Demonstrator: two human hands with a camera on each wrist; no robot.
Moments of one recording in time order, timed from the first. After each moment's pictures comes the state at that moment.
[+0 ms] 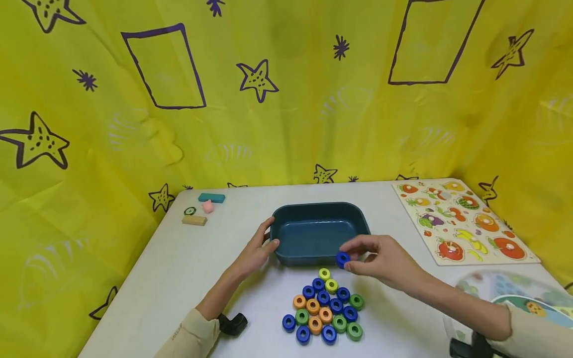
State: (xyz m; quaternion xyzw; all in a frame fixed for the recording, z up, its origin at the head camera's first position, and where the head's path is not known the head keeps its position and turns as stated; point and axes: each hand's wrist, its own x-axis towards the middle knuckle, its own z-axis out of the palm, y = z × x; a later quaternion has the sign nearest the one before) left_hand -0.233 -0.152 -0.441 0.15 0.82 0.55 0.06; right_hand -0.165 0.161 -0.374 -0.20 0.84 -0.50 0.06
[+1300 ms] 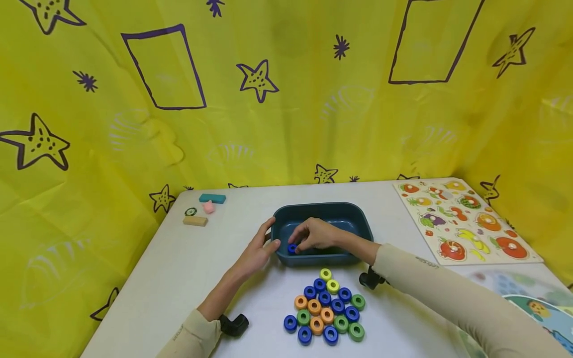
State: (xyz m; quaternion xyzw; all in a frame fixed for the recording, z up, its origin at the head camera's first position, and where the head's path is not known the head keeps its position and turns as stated) left_hand -0.234 -0.151 -0.441 0.15 0.81 0.56 0.06; right_hand -0.301 0.068 -0.436 -0.37 0.80 -0.42 0.21
